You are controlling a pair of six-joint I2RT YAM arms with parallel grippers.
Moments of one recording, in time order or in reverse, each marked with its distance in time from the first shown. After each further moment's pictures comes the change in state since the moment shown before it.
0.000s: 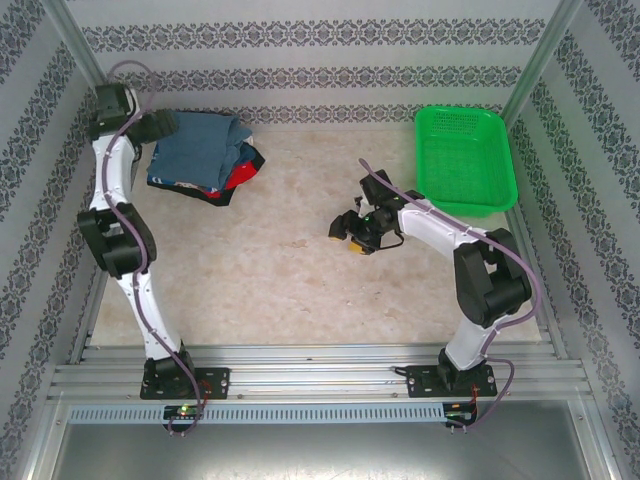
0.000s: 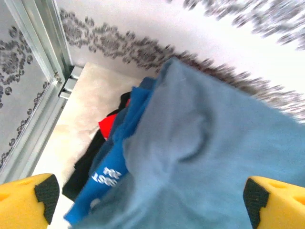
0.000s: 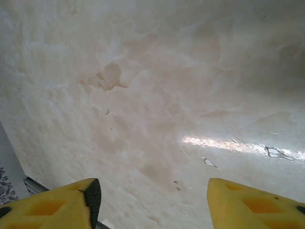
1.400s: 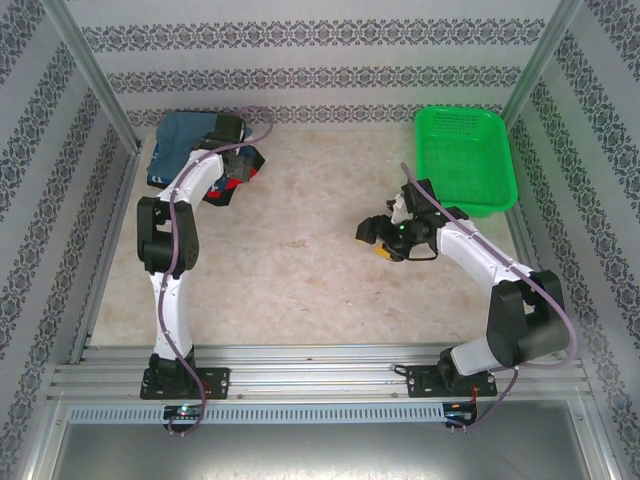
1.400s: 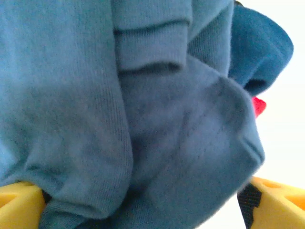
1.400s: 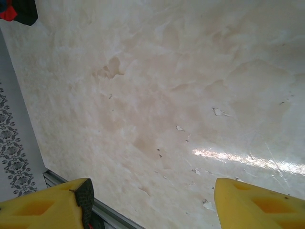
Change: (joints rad) left arm -0.437 0.086 -0.219 0.022 -0.488 0.269; right arm -0.166 -0.287 -0.226 0.002 -0.088 -0.088
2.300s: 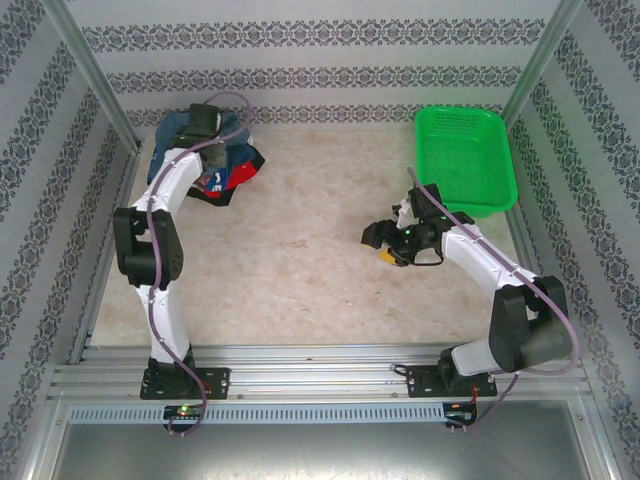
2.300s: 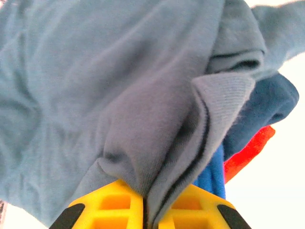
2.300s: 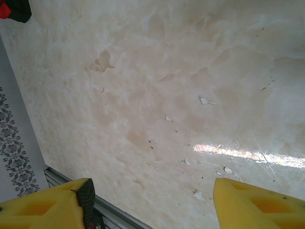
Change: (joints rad) left arm 0.090 -0.202 -0.126 0.081 0.079 -0.055; right arm -0.031 -0.029 -0.044 -0.010 -0.026 -0.017
